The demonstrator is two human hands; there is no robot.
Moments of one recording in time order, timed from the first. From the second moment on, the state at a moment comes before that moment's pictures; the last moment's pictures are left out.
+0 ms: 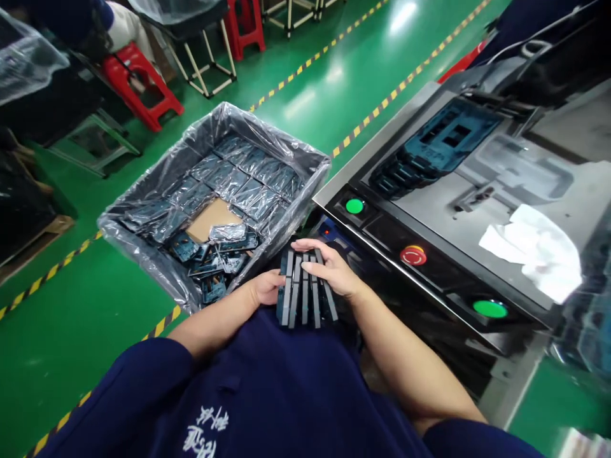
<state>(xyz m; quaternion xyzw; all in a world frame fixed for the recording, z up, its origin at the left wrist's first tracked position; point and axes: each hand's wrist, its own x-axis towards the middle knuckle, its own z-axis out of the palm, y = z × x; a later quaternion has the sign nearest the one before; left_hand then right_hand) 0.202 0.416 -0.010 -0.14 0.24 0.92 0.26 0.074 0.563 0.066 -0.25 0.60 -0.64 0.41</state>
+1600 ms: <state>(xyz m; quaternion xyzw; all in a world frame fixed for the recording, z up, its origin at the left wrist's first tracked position) 0.175 0.432 -0.011 -0.14 0.21 0.91 0.33 0.080 0.580 0.072 -0.17 0.71 -0.61 0.32</state>
